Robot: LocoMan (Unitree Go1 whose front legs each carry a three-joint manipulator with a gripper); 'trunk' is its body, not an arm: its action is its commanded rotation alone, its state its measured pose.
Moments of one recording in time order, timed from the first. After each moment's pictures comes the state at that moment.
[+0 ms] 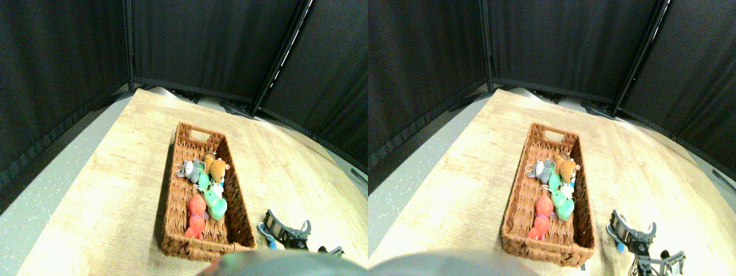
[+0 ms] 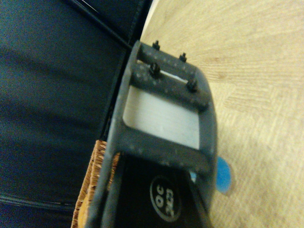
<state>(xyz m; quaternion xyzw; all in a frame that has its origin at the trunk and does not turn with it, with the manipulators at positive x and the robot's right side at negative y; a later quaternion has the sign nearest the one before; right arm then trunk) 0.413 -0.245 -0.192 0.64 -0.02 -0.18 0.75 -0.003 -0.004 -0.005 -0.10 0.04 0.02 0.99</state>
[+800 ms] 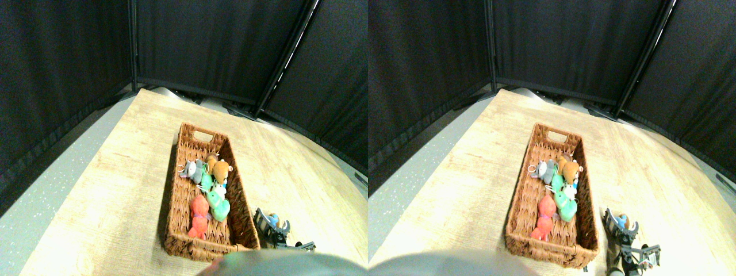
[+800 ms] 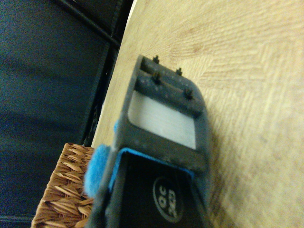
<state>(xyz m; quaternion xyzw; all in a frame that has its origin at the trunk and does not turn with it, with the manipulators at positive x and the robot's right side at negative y) 0.442 -0.252 -0.240 0.67 -0.03 -0.22 0.71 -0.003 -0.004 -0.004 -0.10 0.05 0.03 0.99</state>
